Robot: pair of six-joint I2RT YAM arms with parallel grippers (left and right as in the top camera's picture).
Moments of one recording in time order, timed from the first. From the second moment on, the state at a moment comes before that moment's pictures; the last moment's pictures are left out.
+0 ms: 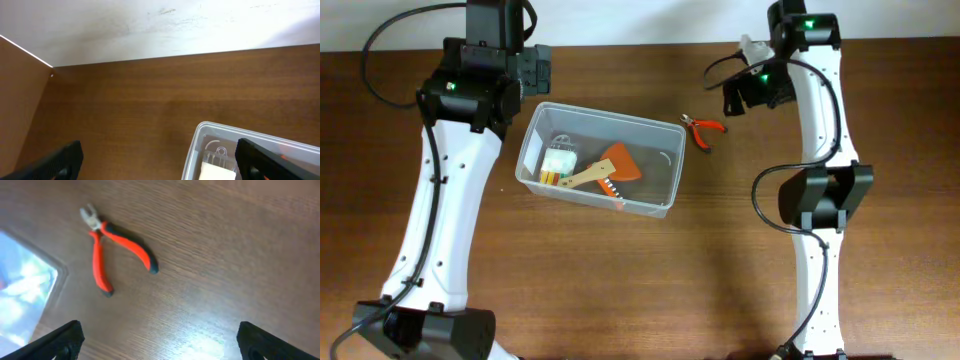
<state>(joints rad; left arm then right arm) -0.18 1.75 1.94 -0.92 -0.39 0.01 0.03 2.63 2.83 -1.60 -0.19 -0.33</state>
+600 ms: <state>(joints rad) -0.18 1.75 1.94 -0.92 -0.39 0.01 0.09 2.56 2.79 -1.48 -0.23 -0.72</state>
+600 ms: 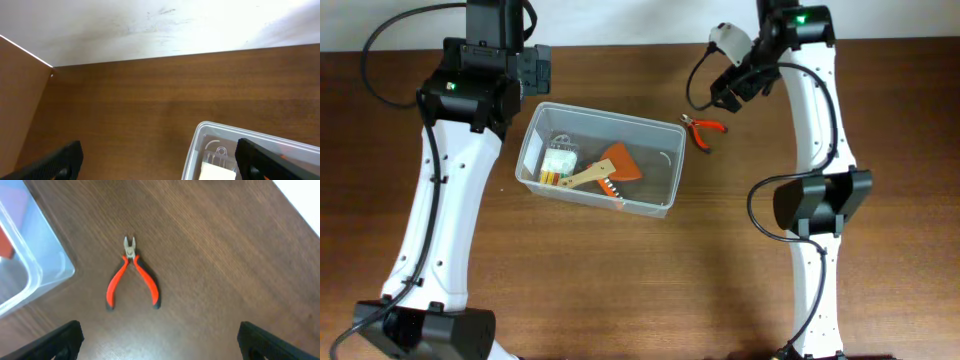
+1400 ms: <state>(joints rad) -0.18 1.75 1.94 -0.92 -0.39 0.01 0.14 2.56 2.34 -1.18 -0.19 -0.82</state>
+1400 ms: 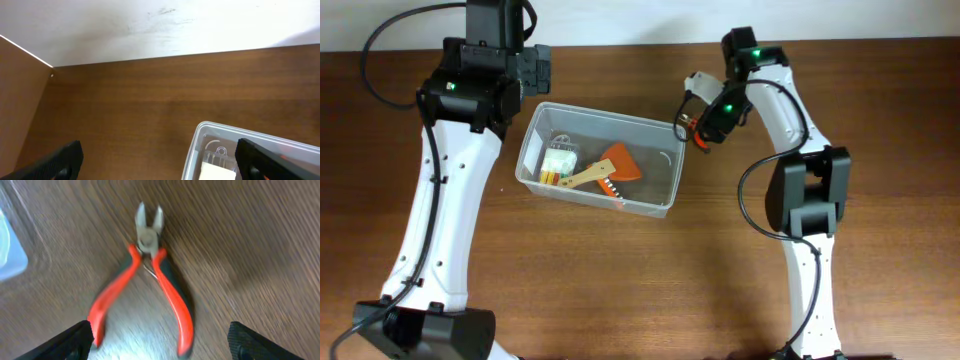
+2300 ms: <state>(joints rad) -0.18 1.75 1.94 -0.92 -0.39 0.01 0.12 2.56 2.34 -1.14 -0.19 -0.81</state>
